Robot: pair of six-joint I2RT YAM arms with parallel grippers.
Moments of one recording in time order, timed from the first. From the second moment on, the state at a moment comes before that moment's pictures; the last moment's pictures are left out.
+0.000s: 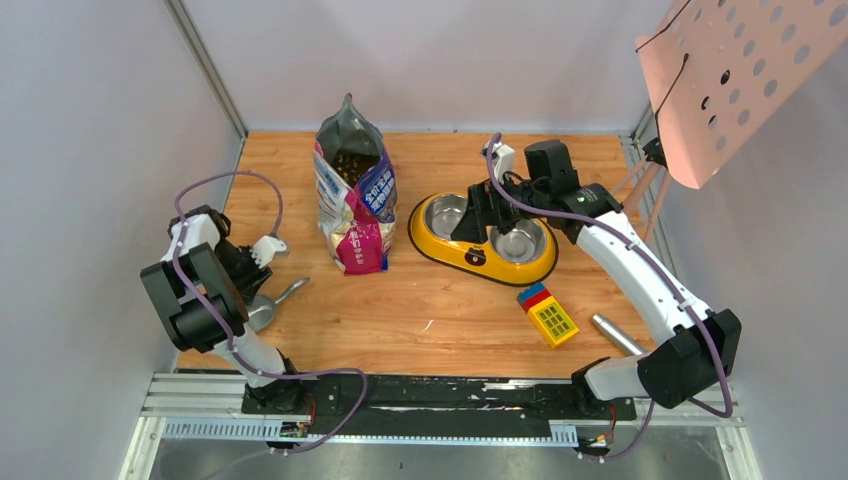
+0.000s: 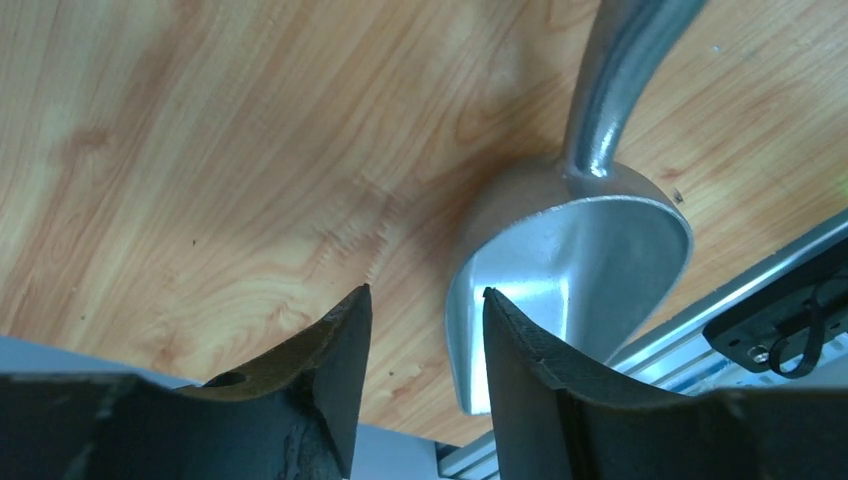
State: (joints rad) left arm 0.51 1.63 1.07 -1.09 0.16 1.40; right arm 0.45 1.37 1.34 -0.66 -0.65 0.13
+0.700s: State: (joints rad) left arm 0.51 1.65 0.99 -1.10 0.22 1.39; right arm 0.45 1.37 1.34 -0.66 -0.62 0.10
